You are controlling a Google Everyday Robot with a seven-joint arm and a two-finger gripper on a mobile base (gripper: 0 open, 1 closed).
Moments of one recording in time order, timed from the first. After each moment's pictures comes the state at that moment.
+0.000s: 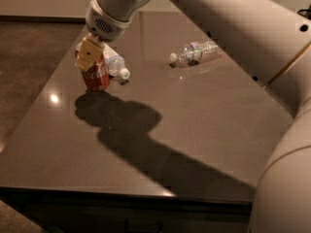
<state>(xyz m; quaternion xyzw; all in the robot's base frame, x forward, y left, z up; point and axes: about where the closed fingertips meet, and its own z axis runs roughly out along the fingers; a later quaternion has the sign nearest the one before) 0.594 0.159 0.952 -0.63 0.71 0.17 0.27</state>
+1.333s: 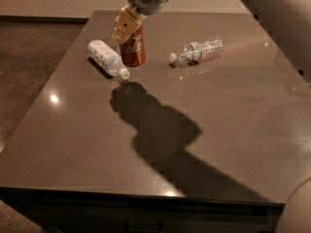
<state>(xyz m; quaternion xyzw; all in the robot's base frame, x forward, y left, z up) 0.631 0.062 1.001 -0.54 0.78 0.10 0.30</state>
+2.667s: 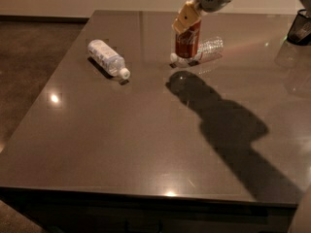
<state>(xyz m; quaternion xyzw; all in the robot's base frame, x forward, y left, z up) 0.683 -0.095 0.998 -0.40 0.85 0.06 0.33</state>
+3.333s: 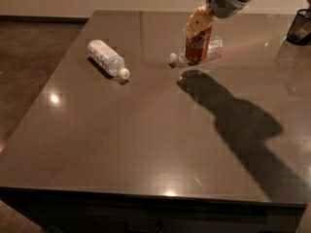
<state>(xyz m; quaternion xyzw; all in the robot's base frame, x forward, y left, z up) 0.688 -0.124 0.982 -0.38 0.86 0.06 0.33</state>
